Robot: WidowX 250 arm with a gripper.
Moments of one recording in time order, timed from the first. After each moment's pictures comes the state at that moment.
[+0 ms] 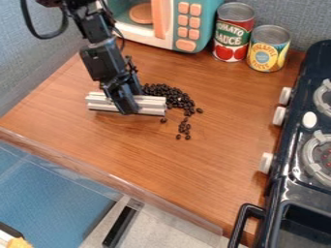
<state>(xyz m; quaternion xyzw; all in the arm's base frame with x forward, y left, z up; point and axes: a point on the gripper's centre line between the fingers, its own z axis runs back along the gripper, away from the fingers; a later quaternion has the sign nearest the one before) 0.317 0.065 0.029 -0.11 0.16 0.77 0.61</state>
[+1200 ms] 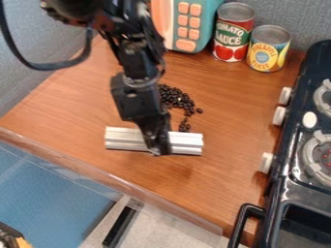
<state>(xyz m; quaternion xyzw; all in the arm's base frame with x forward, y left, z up) 0.261 -0.021 0.040 -0.08 0.04 0.85 0.52</state>
